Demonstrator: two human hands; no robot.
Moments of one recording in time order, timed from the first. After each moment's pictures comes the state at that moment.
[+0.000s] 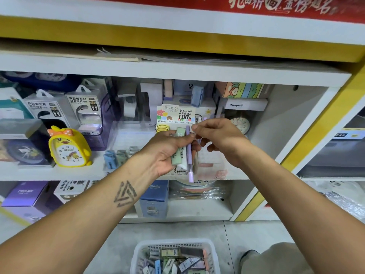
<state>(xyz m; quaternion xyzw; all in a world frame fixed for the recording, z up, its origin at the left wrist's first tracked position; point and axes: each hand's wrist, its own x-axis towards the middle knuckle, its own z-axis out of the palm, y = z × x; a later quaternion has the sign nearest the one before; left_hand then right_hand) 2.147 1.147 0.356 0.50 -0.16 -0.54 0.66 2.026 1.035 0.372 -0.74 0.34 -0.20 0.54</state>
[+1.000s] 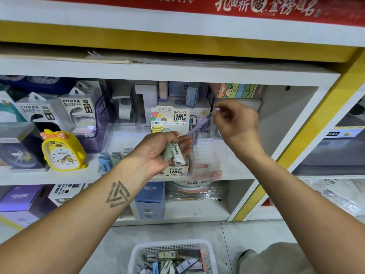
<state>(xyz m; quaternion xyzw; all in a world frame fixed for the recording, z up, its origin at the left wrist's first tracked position) 2.158 1.140 0.347 0.46 -0.08 -0.57 0.68 2.008 1.016 0.379 -0.80 0.30 -0.47 0.24</state>
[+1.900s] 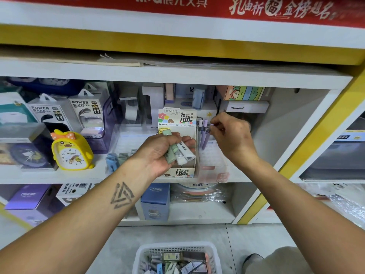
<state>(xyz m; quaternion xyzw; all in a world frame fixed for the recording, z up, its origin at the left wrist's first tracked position) 2.171 1.142 0.340 0.44 -0.06 -0.56 0.70 2.019 1.012 0.353 -0.88 0.28 -0.37 0.13</state>
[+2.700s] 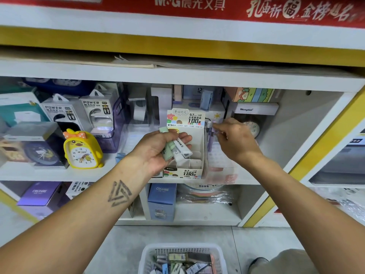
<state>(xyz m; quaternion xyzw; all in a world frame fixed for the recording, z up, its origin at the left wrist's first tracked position) 2.192 1.157 0.346 0.45 -0.06 -0.54 0.71 2.028 1.009 0.350 -0.92 0.30 -0.24 0.08</state>
